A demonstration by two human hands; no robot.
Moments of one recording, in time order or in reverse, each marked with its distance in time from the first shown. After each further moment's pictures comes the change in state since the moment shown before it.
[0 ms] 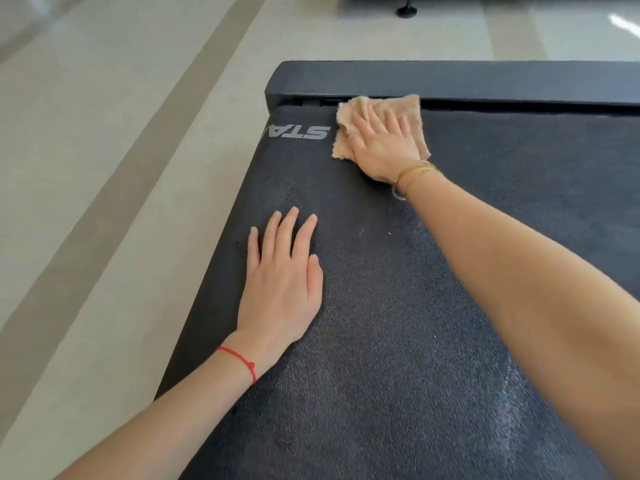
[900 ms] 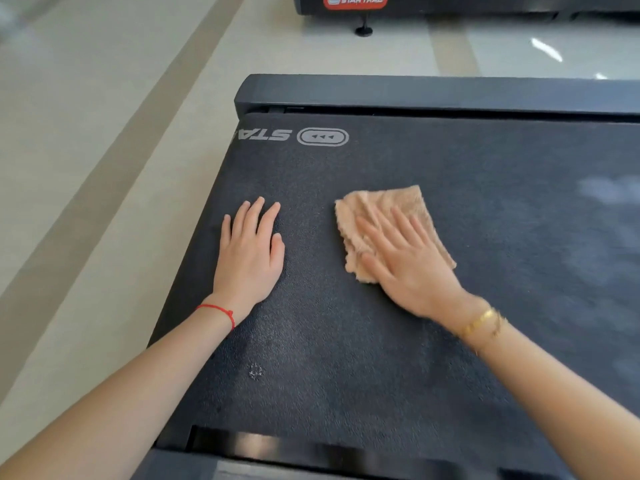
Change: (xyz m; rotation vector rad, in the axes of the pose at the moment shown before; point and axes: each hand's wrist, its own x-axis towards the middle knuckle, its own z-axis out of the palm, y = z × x) left_hand -0.005 0.002 -0.004 -0.100 0.036 0.009; right_hand -0.250 0.046 0.014 -0.004 0.026 -0.149
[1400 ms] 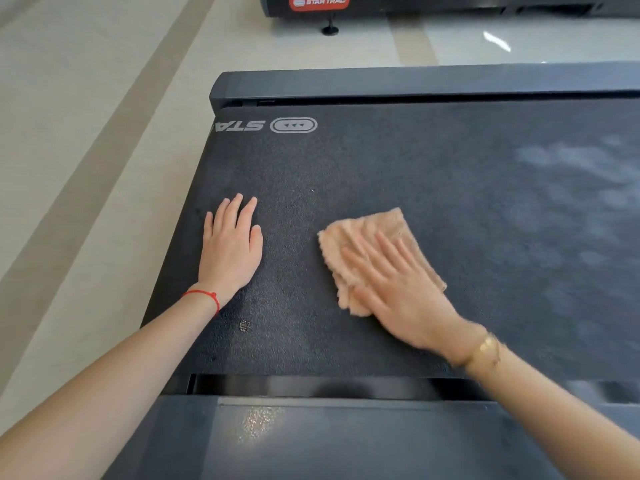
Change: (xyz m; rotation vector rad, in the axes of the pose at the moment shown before) left_hand -0.028 0.001 -0.005 -0.032 -0.024 0.002; right_hand -0.104 -0.020 0.008 -0.055 -0.027 -0.048
